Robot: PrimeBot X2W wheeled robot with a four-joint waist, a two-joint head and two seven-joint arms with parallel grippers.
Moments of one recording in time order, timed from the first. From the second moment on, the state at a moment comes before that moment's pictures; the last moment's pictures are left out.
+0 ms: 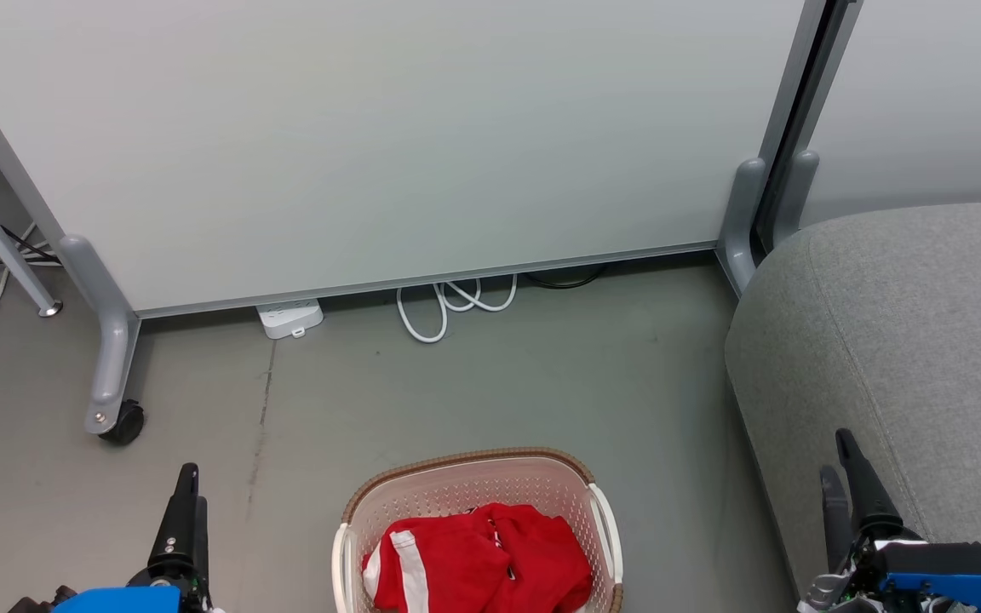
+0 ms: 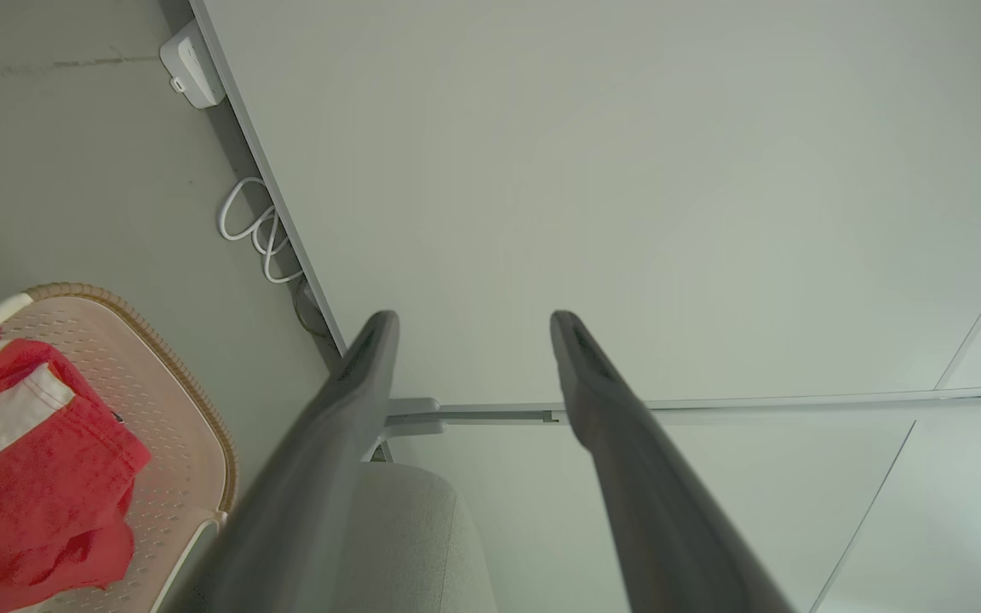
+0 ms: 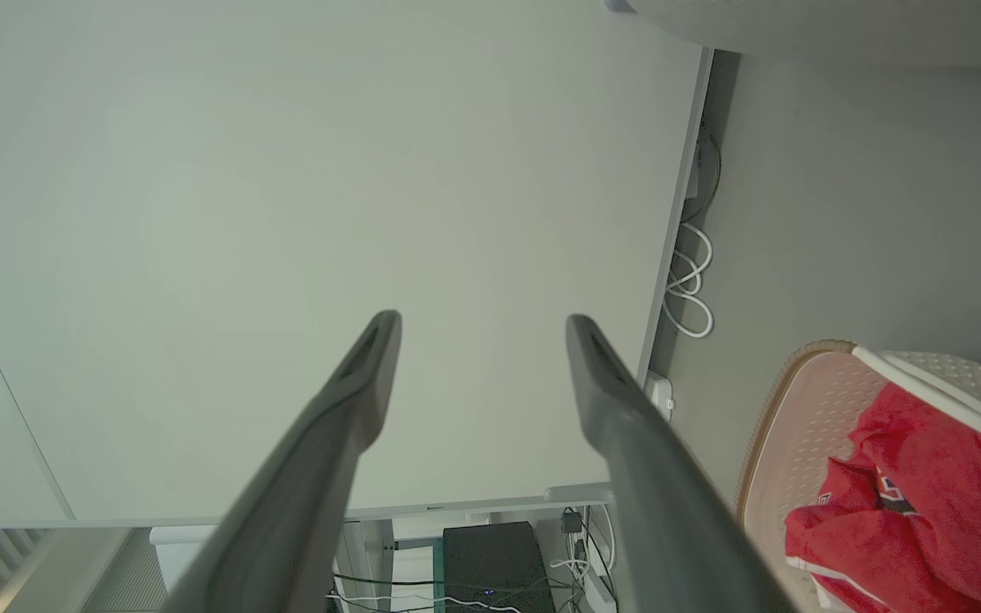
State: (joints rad) left arm -0.06 0.03 0.06 0.29 -1.52 -0.11 0.05; right arm -0.06 -0.04 -0.08 0.29 1.53 0.13 0.05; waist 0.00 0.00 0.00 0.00
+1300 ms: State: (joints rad) left arm -0.09 0.04 -0.07 0.22 -0.86 -0.03 -0.09; right arm -0.07 -0.04 -0.05 0.22 0.79 0.13 -0.04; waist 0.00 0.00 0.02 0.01
